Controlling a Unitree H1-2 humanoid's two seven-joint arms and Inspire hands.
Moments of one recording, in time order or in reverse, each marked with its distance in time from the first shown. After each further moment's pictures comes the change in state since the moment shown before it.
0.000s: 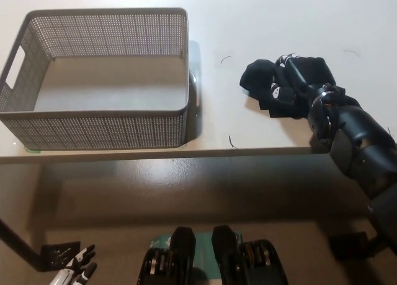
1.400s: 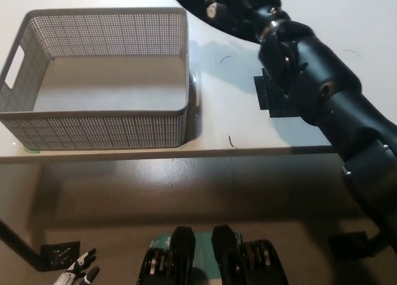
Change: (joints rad) left_arm 0.009 0.000 -0.006 0.000 0.034 0.013 0.000; right_arm -0.202 0.090 -0.028 -0.165 0.005 -0.085 -0.044
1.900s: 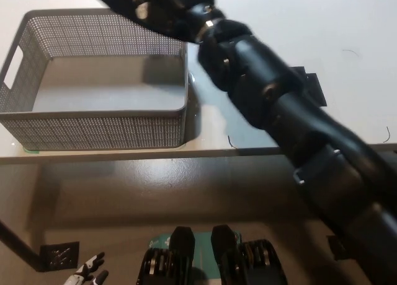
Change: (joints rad) left_arm -0.005 0.000 -0.042 0.000 0.022 0.010 0.000; right_arm -0.062 0.174 0.005 -0.005 -0.003 0.007 -0.001
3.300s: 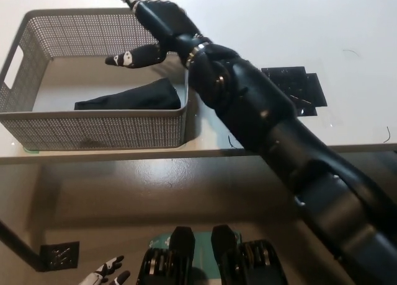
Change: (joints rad) left_arm -0.042 0.010 -0.076 -0.041 0.053 0.133 -0.066; right_arm 0.157 -0.024 -0.126 -0.270 0.084 0.076 0.289
